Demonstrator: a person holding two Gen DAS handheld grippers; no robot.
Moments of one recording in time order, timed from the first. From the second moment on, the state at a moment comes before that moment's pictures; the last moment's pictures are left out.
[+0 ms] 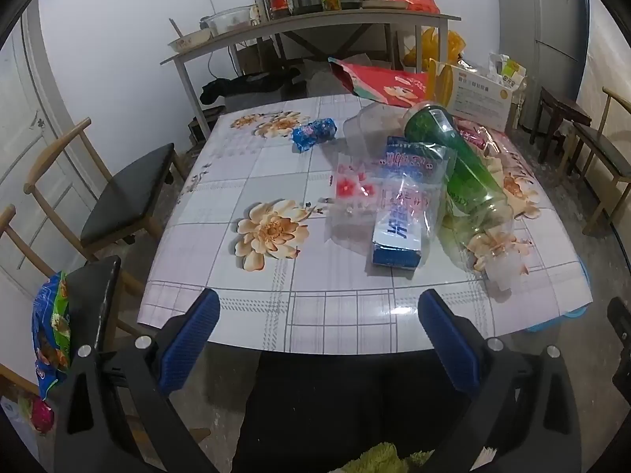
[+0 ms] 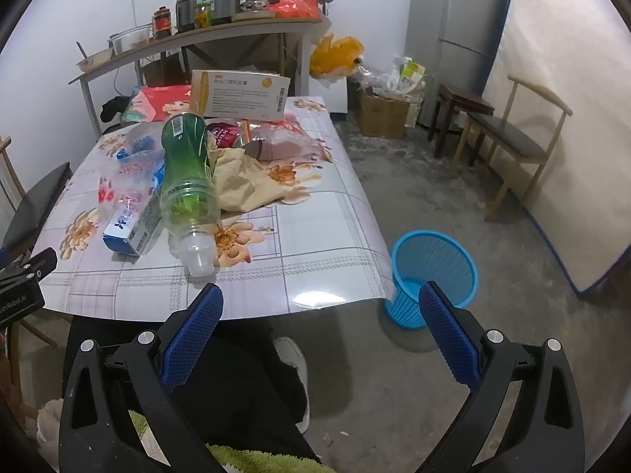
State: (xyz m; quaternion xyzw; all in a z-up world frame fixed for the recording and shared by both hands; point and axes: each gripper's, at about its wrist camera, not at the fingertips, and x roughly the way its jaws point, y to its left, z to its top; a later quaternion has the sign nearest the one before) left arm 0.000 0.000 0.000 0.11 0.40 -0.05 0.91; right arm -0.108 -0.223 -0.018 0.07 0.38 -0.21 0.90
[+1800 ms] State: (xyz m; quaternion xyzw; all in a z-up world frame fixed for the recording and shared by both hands) left arm 0.004 0.007 -0.001 0.09 0.41 -0.04 0.91; right arm -0.106 -0.226 -0.008 0.07 0.37 -0.22 0.90
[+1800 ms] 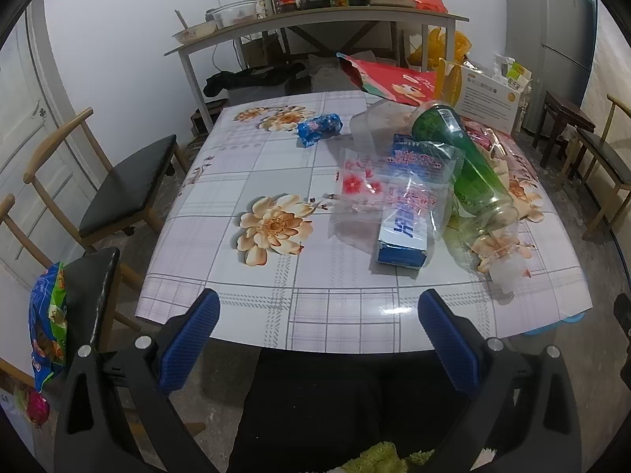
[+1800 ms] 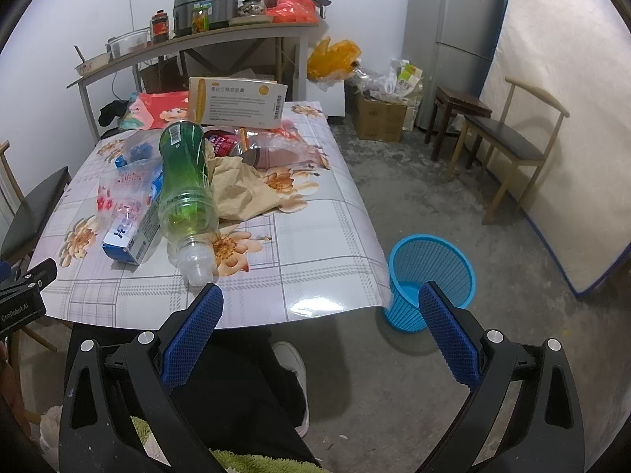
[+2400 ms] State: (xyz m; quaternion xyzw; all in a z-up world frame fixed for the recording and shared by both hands) left arm 0.005 0.009 -0.003 0.09 0.41 -0.04 0.91; right arm -0.106 -0.223 -0.010 0.07 0.38 -0.21 0.90
